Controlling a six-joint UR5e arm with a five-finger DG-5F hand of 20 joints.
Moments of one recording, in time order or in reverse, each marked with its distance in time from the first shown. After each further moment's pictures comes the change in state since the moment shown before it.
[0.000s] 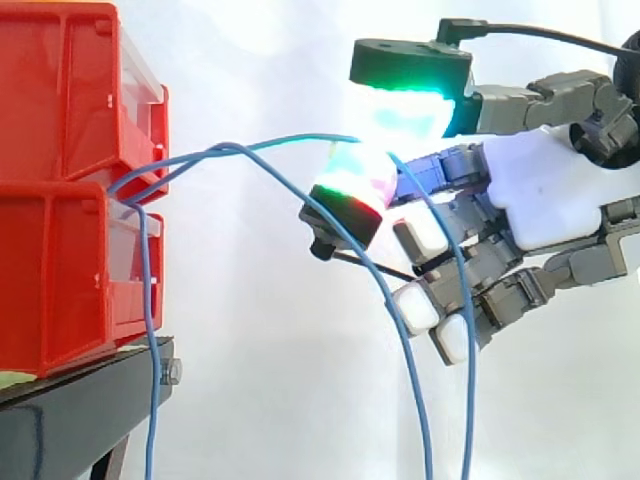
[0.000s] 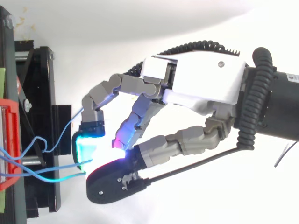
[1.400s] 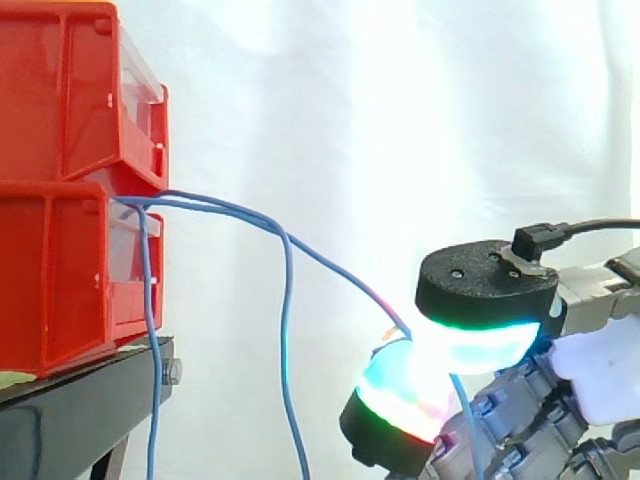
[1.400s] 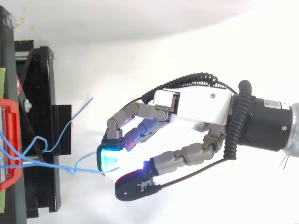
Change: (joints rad) arm 0.036 -0.001 -0.221 0.188 0.011 0.014
